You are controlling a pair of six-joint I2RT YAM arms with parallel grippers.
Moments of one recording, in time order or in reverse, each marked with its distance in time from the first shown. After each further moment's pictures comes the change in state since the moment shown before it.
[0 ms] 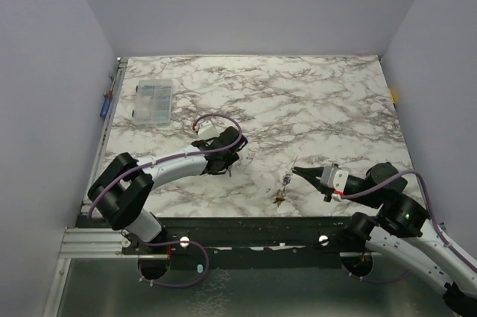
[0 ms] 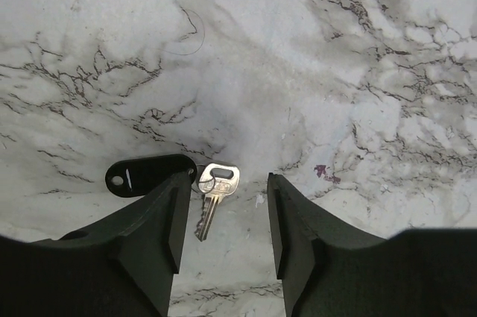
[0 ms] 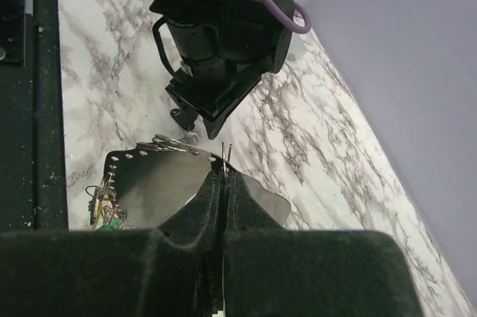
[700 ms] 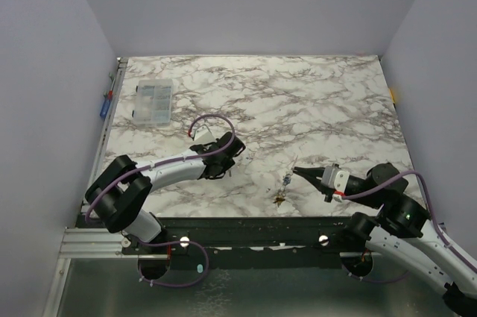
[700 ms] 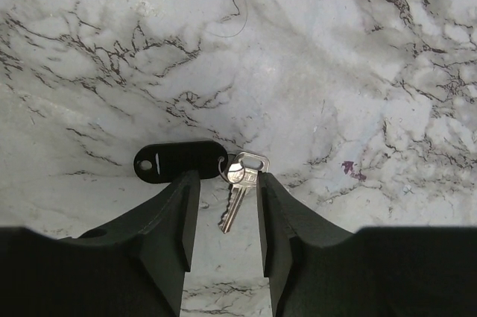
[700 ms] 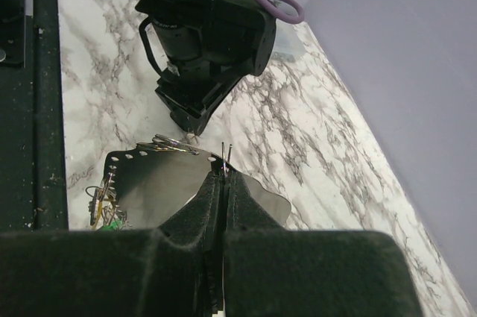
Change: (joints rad) left arm -0.013 -0.046 -0.060 -0.017 -0.015 -0.069; right arm 0.000 -0.004 0.000 -0.001 0.000 0.001
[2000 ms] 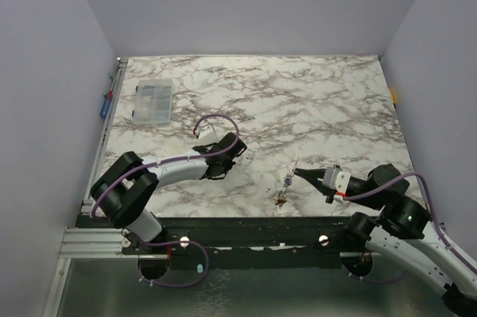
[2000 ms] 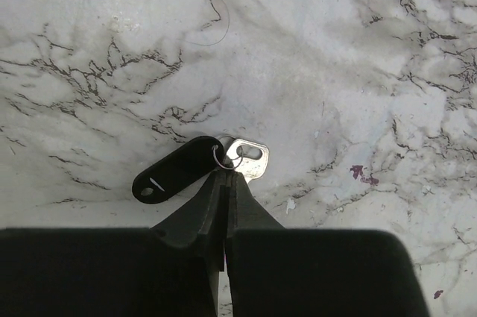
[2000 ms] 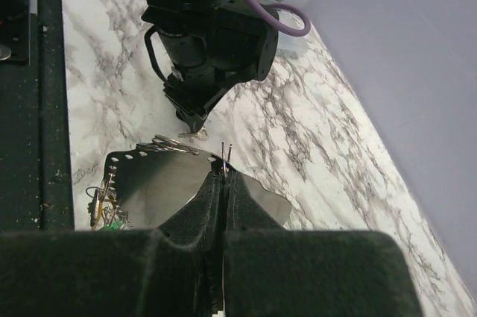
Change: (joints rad) left arm 0.000 0.053 -0.013 0.089 -0.002 0.094; right arm 0.000 -0.021 0.000 -0.027 0.000 0.007
